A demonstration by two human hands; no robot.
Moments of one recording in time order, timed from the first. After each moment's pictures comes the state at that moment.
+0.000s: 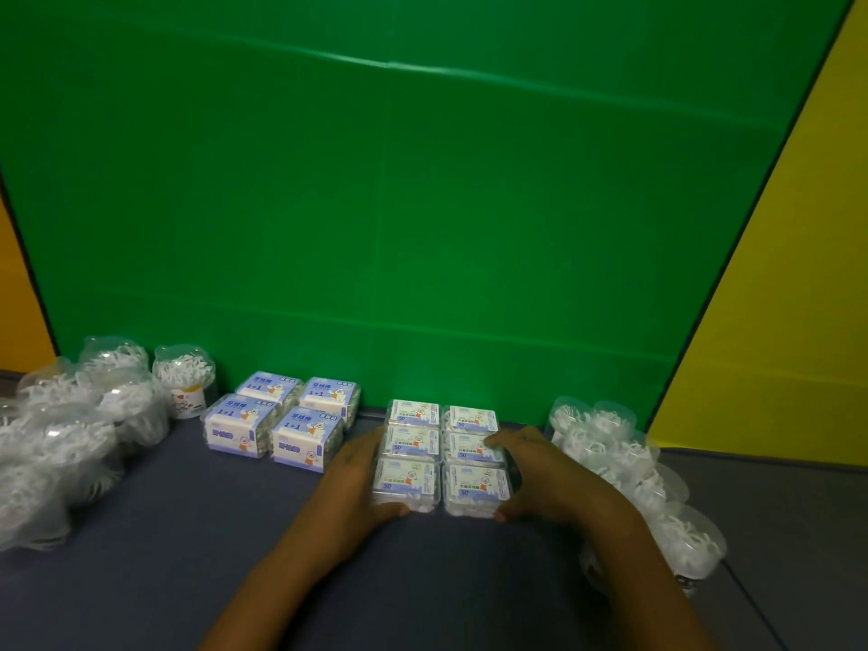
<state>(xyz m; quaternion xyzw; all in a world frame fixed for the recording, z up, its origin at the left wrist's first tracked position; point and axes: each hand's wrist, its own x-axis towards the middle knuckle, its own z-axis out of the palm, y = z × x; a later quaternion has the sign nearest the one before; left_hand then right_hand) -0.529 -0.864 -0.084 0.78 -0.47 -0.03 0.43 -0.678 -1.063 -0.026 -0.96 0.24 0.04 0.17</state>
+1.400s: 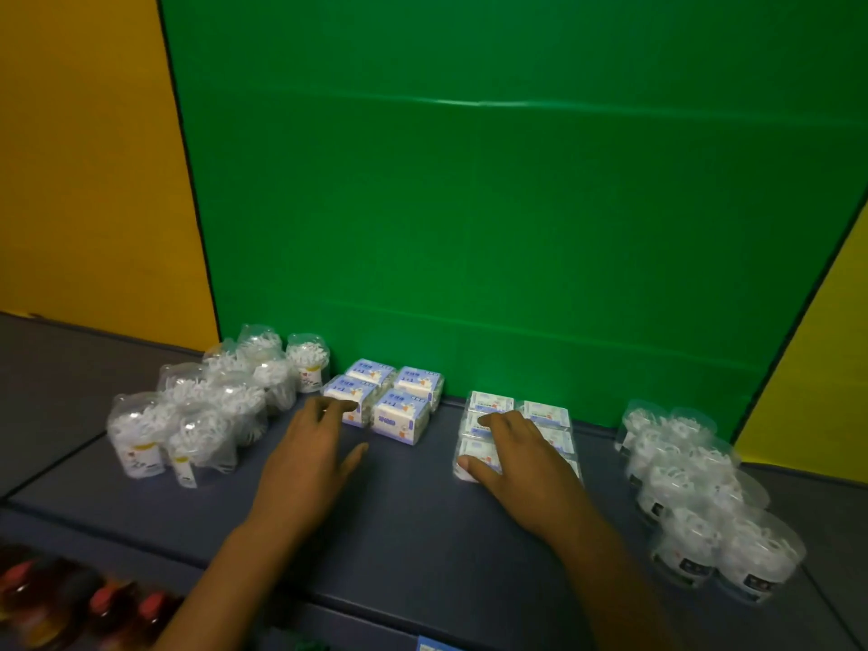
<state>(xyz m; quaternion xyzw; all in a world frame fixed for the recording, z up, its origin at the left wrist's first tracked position) -0.525 -0.733 -0.048 0.90 -0.30 0.17 0.26 -0.652 -0.962 -0.032 -0.98 0.12 -0.14 0.11</state>
